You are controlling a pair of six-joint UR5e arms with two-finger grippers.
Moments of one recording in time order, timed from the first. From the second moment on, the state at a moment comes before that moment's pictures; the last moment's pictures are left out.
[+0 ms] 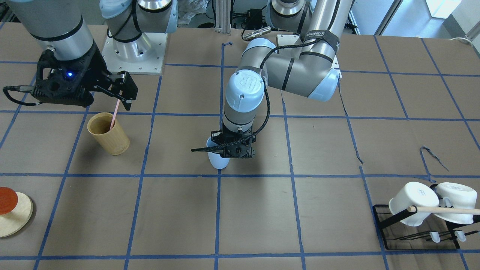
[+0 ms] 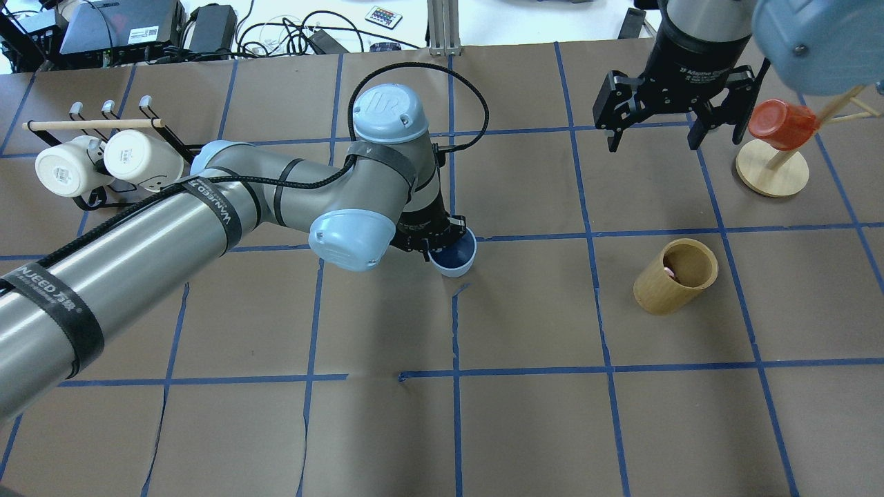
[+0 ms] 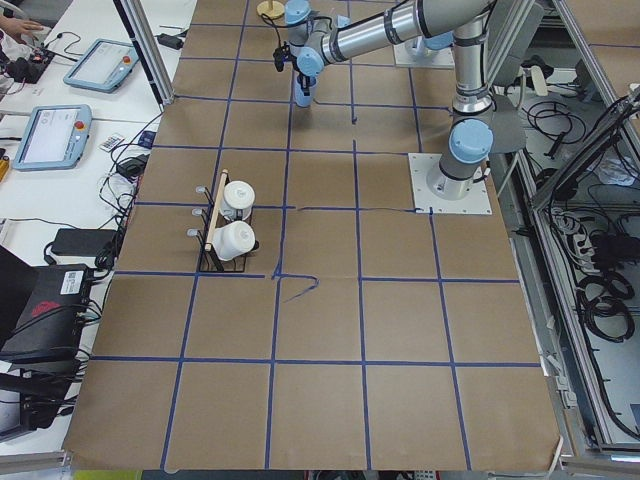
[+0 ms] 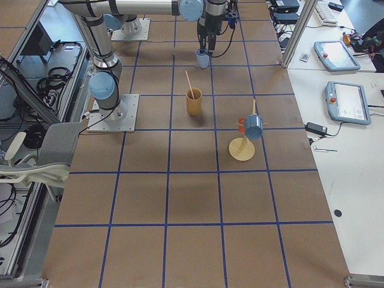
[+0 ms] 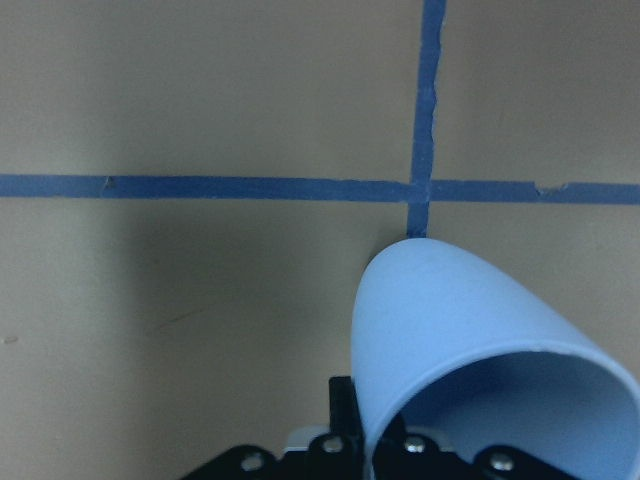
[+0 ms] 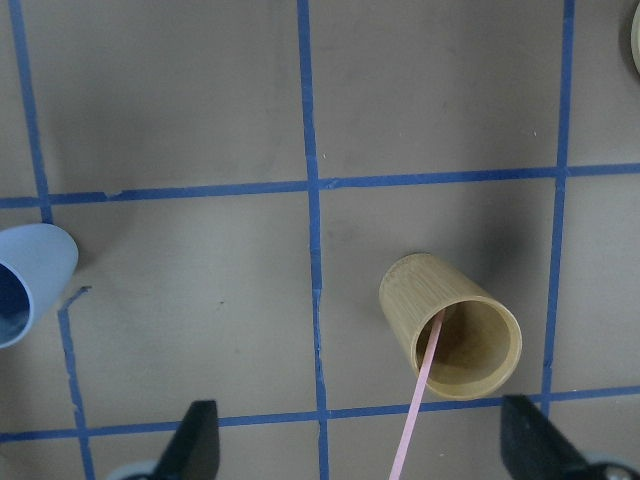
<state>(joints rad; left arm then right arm) -1.91 -1.95 -1.75 -1.06 1.48 -0.37 1.58 -1.50 1.54 -1.54 -1.63 0.04</state>
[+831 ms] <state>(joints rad) -1.78 -1.83 -1.62 -1.30 1.50 -0.23 1.57 -1.58 1.80 -1.57 -1.70 0.03</state>
